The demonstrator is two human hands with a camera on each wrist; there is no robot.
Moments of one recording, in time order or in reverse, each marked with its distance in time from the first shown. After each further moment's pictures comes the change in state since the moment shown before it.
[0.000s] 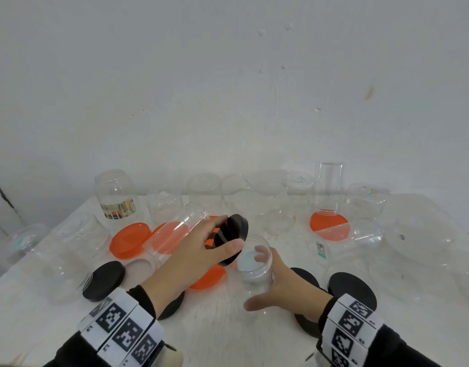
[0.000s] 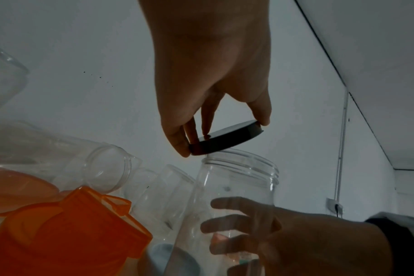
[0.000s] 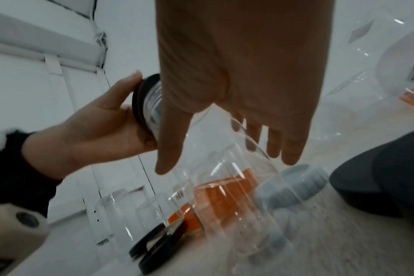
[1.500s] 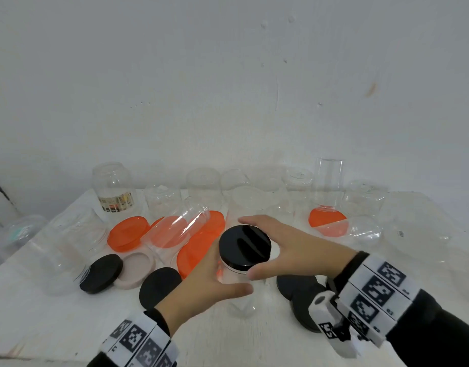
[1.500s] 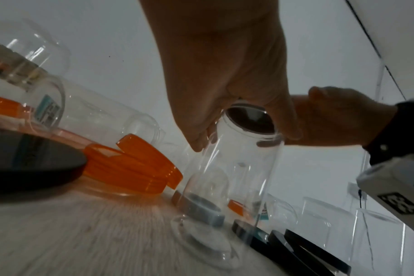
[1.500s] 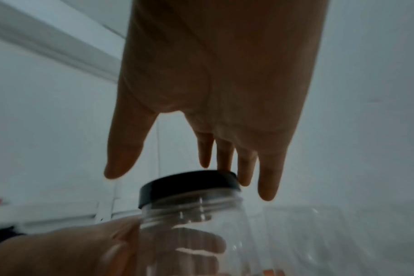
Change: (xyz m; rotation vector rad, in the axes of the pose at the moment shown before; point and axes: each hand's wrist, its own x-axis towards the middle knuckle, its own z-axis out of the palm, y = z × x) left_hand -0.021 -0.042 0.034 -0.158 -0.173 -0.077; right_hand -0.018 -0.081 -0.046 -0.376 -0.116 -0.192
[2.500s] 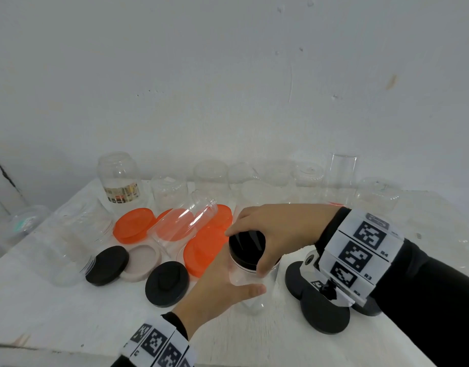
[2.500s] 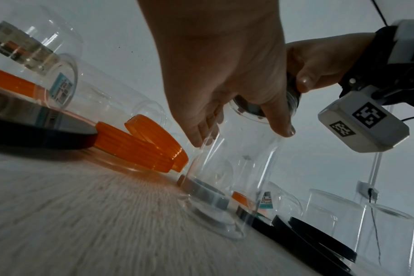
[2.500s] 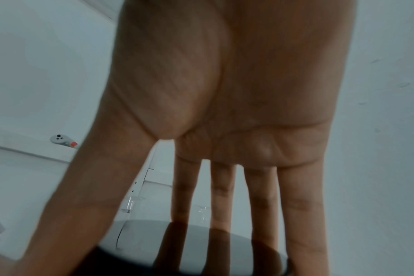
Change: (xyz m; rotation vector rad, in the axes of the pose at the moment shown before) left_hand 0.007 -0.018 0.014 0.007 0.088 0.015; right_hand 0.043 -0.049 -0.017 -0.598 -0.338 -0.044
